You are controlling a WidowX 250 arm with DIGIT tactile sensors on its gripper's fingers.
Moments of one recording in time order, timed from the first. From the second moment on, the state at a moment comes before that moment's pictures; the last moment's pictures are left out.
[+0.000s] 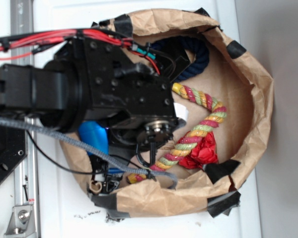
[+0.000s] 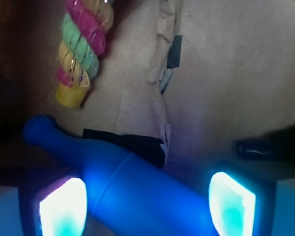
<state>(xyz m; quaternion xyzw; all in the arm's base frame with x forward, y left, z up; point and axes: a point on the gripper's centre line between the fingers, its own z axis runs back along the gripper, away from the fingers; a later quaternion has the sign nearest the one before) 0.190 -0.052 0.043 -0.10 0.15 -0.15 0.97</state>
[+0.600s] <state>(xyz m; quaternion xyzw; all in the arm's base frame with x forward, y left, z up) 0.181 -0.064 0.039 -0.17 0.17 -0.22 0.94</state>
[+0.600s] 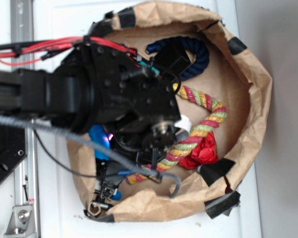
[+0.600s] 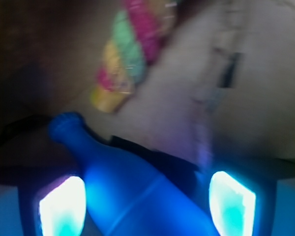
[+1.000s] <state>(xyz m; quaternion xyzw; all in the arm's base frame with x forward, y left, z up) 0.186 -0.050 0.027 -0.09 0.18 -0.28 0.94</state>
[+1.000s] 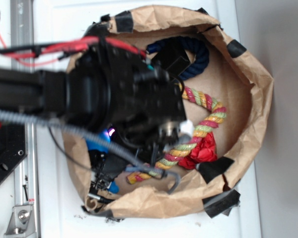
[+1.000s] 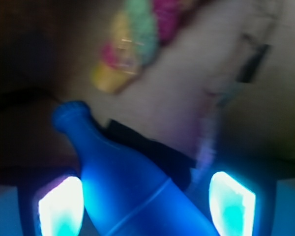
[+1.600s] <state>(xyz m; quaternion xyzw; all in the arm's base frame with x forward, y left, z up) 0.223 -0.007 0.041 0.04 0.14 -0.18 0.97</state>
